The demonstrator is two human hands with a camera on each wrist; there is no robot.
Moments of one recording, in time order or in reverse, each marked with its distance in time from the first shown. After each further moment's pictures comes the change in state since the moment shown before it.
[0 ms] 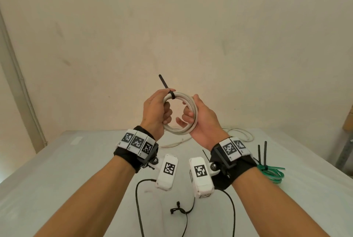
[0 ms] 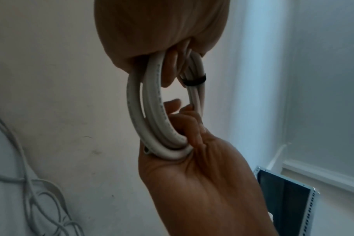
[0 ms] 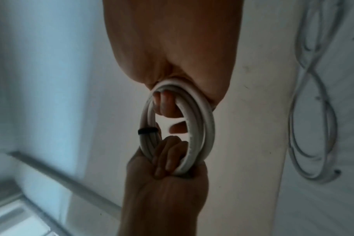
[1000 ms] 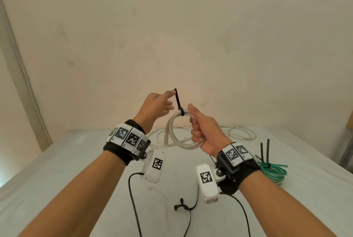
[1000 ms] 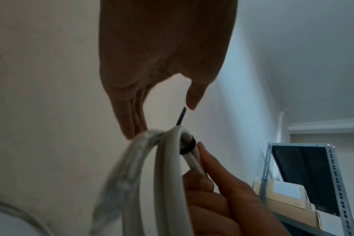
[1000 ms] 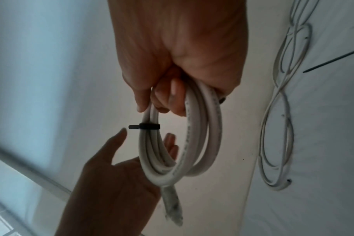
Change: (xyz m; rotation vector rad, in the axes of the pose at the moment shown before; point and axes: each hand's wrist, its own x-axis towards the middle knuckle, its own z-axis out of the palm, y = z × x) left_hand 0.015 0.015 -0.024 0.524 -0.120 -0.042; right_hand -0.010 0.014 -0.021 -0.344 0.140 0.074
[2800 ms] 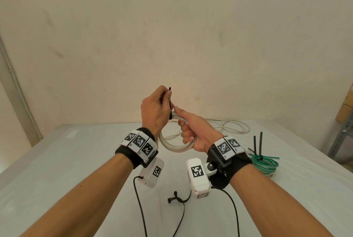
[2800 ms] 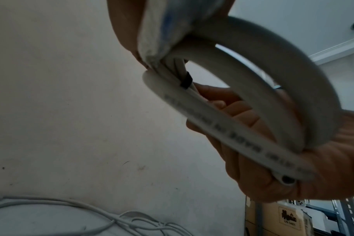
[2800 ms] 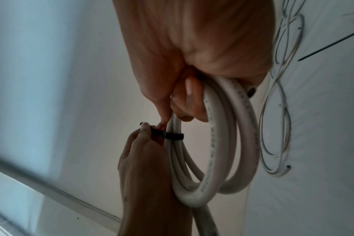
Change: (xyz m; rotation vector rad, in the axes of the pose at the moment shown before) left_hand -0.001 -0.043 0.034 0.297 0.342 0.584; right_hand 0.000 0.007 0.006 -0.100 -0.044 0.201
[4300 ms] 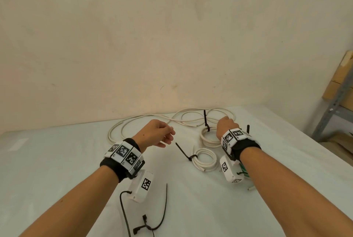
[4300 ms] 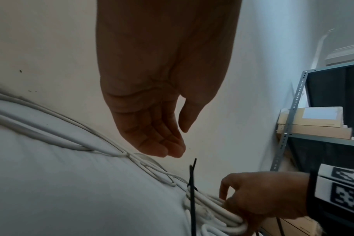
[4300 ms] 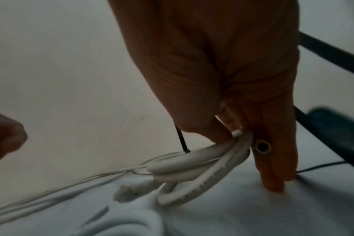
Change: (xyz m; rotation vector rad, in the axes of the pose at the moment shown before) left_hand -0.017 -0.081 0.109 -0.050 -0.849 -0.688; right_hand 0.119 0.026 -0.213 -1.617 0.575 0.185
